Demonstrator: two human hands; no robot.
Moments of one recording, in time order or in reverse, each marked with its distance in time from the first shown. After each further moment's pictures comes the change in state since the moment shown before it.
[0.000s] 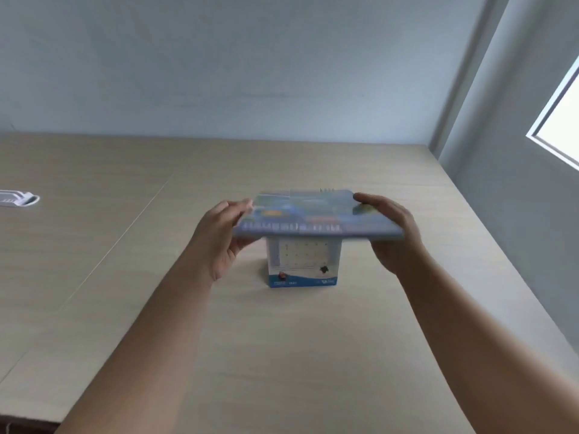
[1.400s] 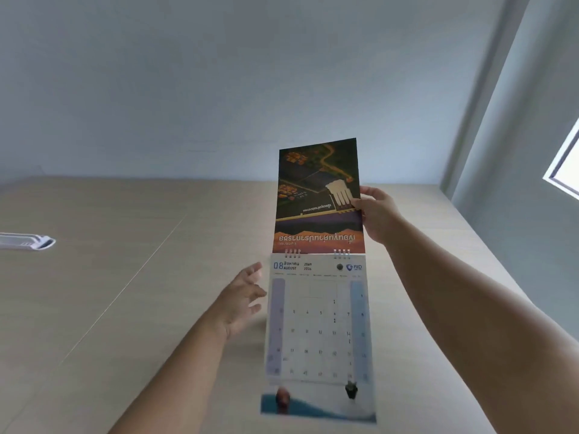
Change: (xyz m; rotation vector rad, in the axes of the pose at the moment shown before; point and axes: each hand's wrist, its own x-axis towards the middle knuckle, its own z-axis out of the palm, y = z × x) left_hand 0.091 -0.076 -0.032 0.047 -0.177 -0.220; right_hand 0.166 -0.017 0.025 -0.131 0.073 0.201
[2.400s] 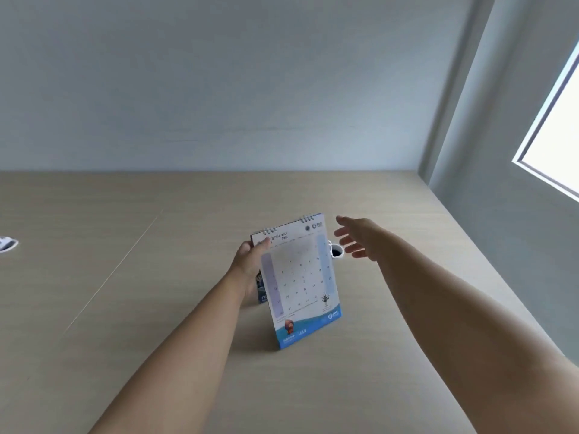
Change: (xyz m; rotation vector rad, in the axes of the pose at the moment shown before) left_hand 0.054 0.021 0.050 0.114 0.205 0.023; right_hand -0.028 0.038 -0.021 -0.578 0.013 0.401
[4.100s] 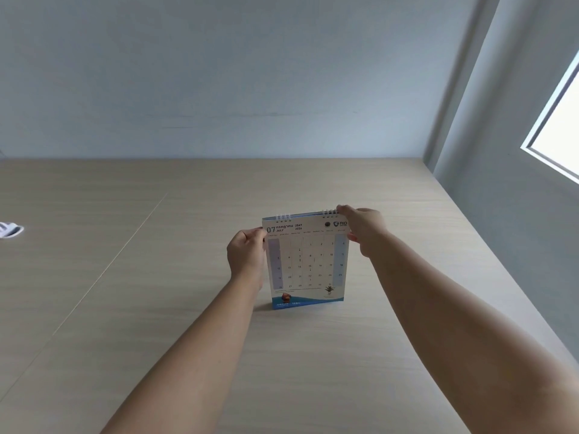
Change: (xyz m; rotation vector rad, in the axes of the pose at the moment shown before) left_hand -0.020 -0.008 0.026 -0.219 0.364 0.176; right_hand -0.004 0.017 0.009 0.286 0.216 -0.084
